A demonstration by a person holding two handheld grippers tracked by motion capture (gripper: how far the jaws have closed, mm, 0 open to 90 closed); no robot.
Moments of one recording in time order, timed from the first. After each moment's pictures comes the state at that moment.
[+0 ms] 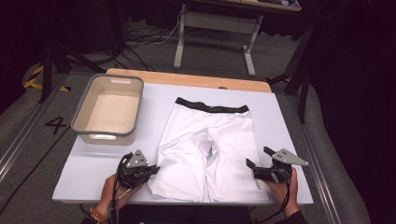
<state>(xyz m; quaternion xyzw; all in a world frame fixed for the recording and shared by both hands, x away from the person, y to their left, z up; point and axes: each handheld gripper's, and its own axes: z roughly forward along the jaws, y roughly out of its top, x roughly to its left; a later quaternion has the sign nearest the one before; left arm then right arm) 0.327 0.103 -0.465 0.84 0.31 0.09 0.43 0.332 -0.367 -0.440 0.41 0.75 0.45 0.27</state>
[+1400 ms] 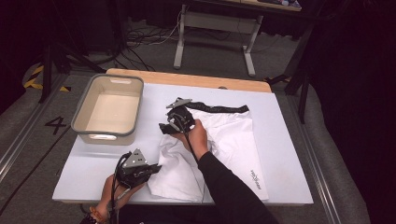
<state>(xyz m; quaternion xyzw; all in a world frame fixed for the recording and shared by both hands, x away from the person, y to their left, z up) 0.325 0.104 -0.461 0.83 0.30 0.08 0.46 0.485 -0.071 -0.418 0.37 0.85 0.33 0.17</state>
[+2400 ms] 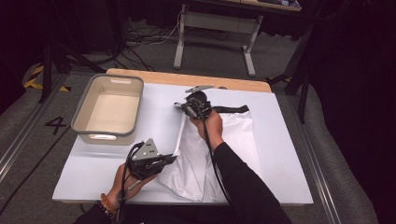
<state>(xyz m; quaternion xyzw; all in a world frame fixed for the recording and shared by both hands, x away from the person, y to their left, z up) 0.336 0.062 -0.407 0.83 0.21 0.10 0.51 0.498 -0.128 -0.360 0.42 0.81 0.37 0.19</state>
